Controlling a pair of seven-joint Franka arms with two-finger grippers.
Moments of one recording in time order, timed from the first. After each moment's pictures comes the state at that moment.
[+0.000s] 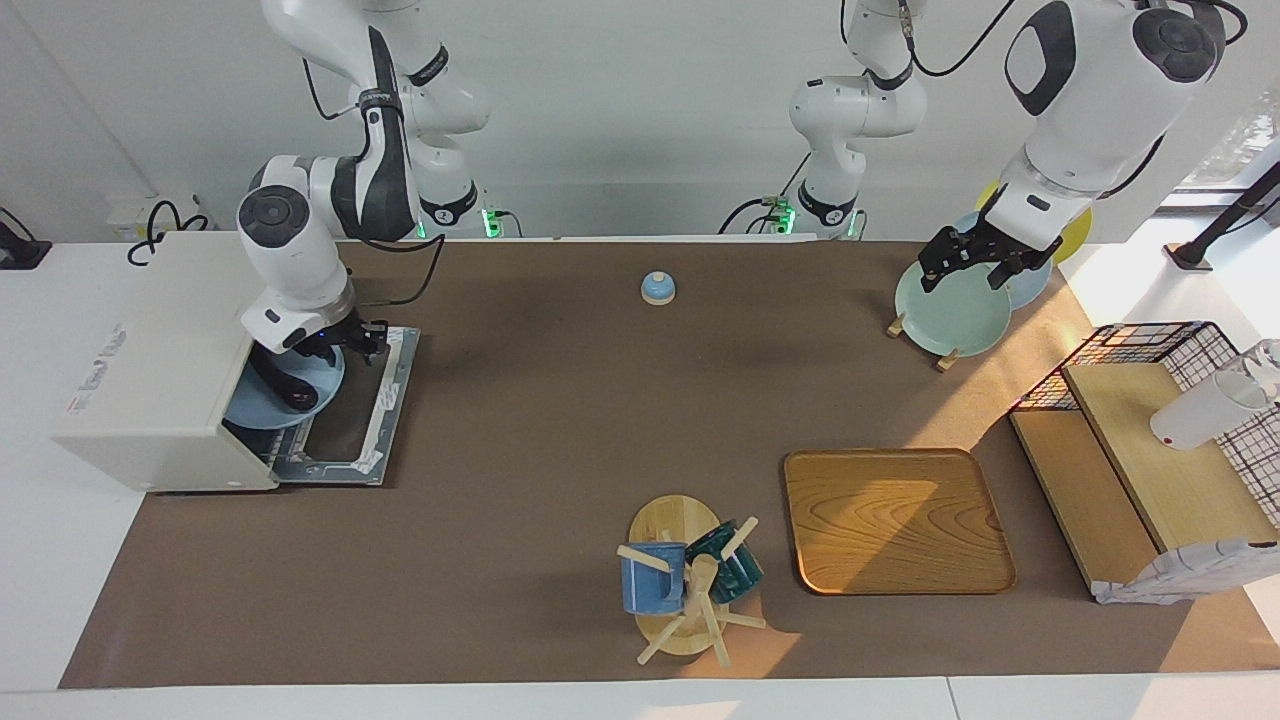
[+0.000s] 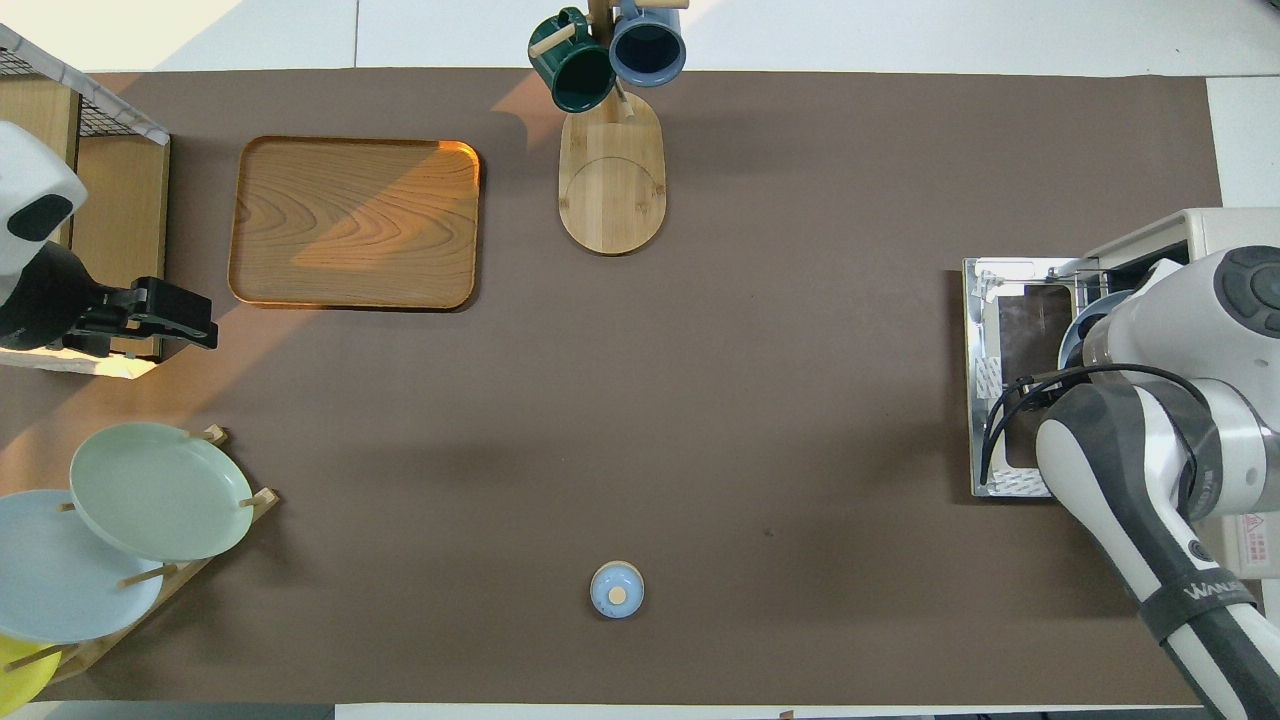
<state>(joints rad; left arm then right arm) -0.08 -0.02 -0.02 -1.67 -0.05 1.56 -0.08 -0.01 -0.01 -0.04 -2.21 -0.18 2.07 -0.07</state>
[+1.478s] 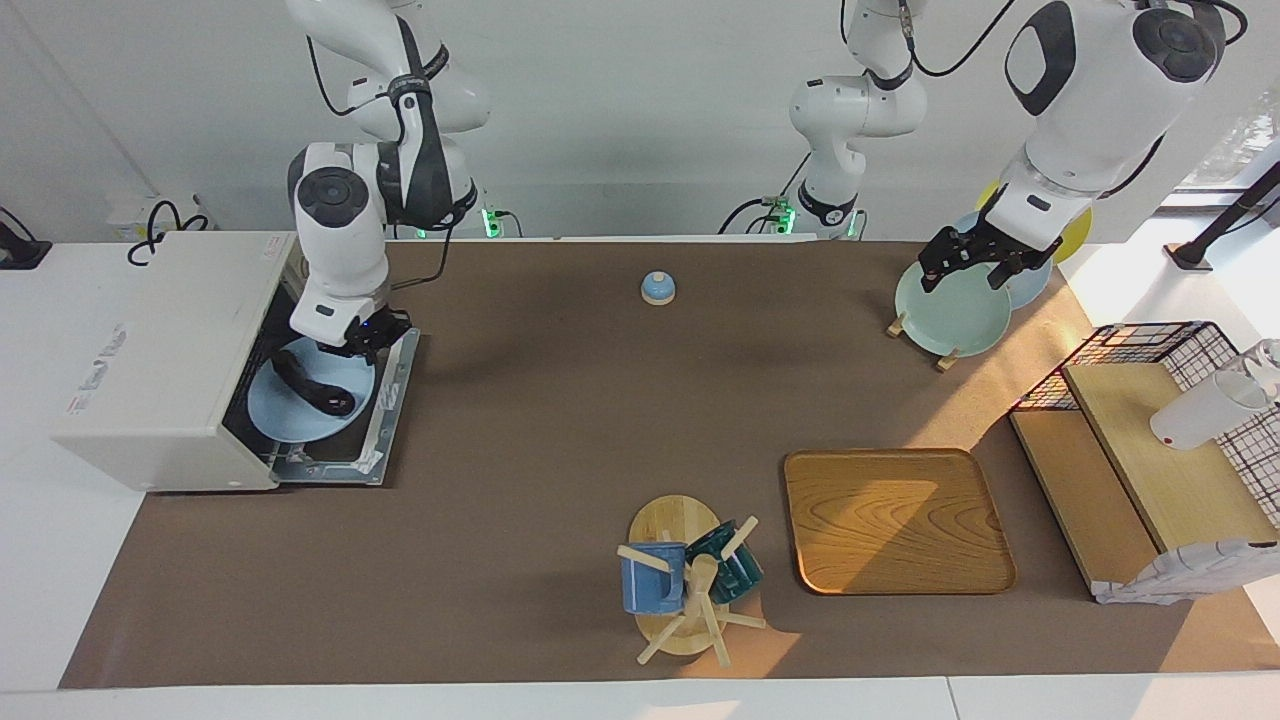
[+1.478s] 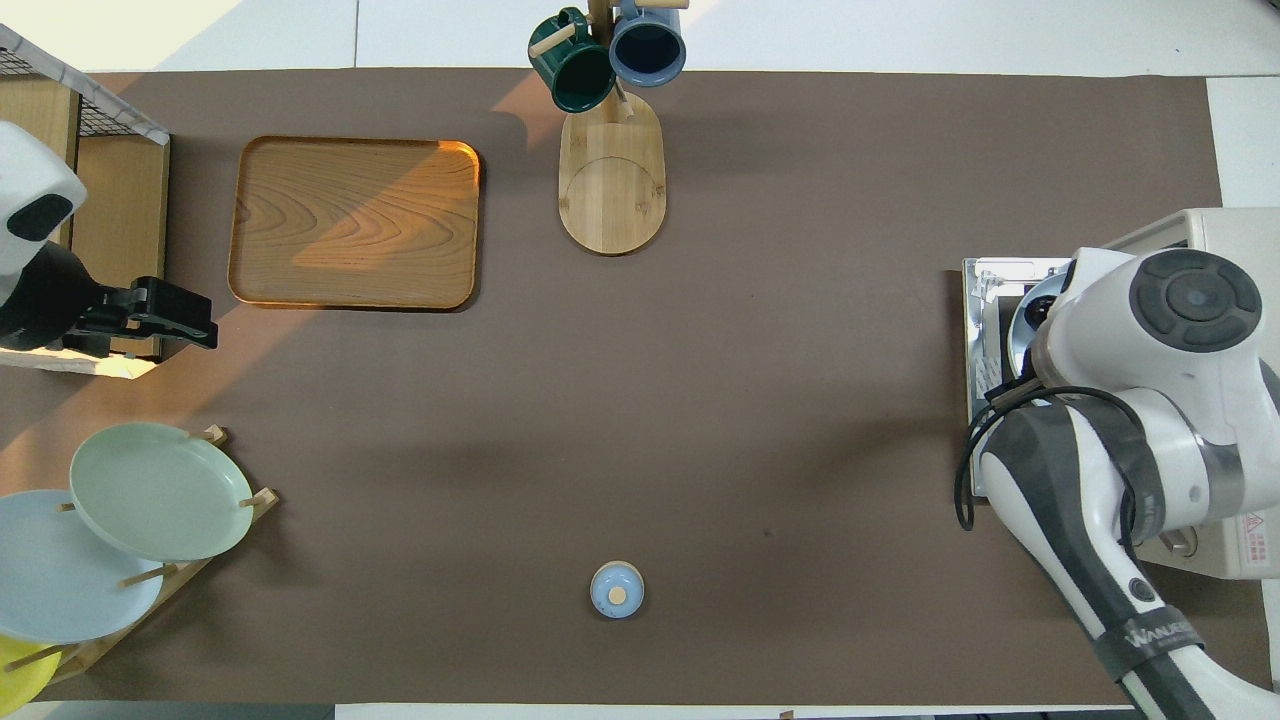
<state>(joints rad) -0.08 -0.02 -0.02 -1.67 -0.05 1.56 -0.09 0.14 -0.03 -0.03 -2.16 -0.26 2.02 -0.21</state>
